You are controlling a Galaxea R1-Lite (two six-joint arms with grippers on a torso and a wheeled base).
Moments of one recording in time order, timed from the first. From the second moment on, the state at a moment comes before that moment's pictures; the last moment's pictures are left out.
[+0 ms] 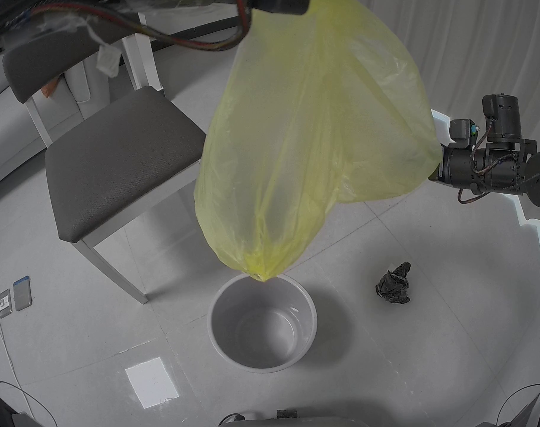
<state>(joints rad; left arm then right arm) -0.94 1.64 -1.94 0.33 -0.06 0.29 0.20 1.76 -1.27 -0.12 0.36 0.25</state>
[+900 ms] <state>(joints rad) -0.96 1.65 -1.94 0.31 -0.06 0.29 0.23 1.72 -1.24 -0.15 0.44 0.28</state>
